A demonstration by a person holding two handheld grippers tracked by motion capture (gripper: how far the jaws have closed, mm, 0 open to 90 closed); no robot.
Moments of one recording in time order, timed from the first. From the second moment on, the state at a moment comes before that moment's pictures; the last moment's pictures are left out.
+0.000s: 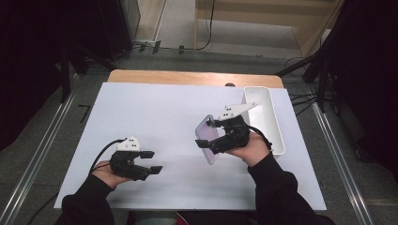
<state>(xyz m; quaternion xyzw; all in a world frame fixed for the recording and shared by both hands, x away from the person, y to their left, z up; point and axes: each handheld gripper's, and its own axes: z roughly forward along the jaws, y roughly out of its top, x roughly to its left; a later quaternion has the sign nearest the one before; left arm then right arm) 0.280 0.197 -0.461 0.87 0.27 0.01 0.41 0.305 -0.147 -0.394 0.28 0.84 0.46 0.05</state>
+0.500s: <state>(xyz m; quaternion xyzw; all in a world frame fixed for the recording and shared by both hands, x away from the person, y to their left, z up) 0.281 0.198 -0.460 0.87 0.28 0.01 0.41 0.305 -0.161 -0.377 0.32 0.82 0.46 0.08</state>
